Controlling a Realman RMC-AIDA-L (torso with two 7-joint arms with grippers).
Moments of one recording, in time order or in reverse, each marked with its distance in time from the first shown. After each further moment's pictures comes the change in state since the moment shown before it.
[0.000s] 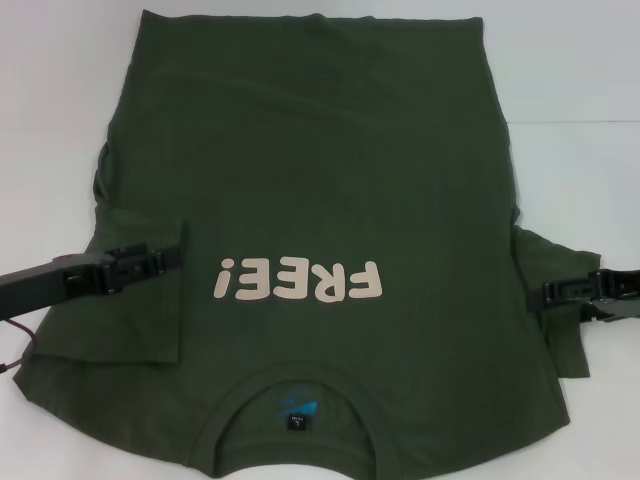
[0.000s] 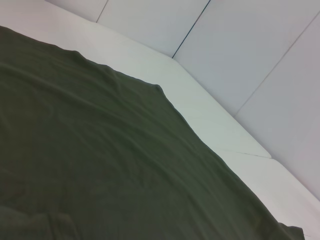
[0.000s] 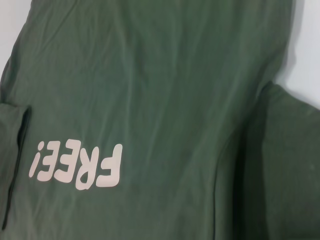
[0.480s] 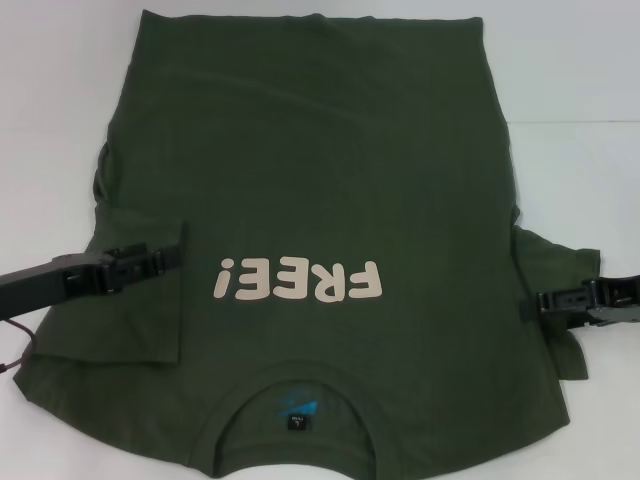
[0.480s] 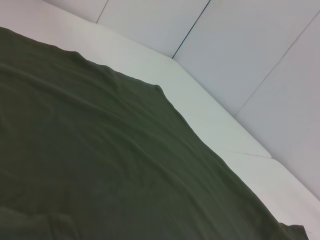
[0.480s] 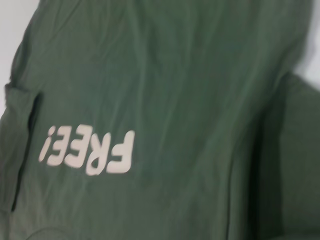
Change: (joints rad) left arm 0.000 0.000 -0.002 0.000 0.000 0.000 0.004; right arm 0.005 0.002 -0.005 0.001 0.001 -0.030 -0.047
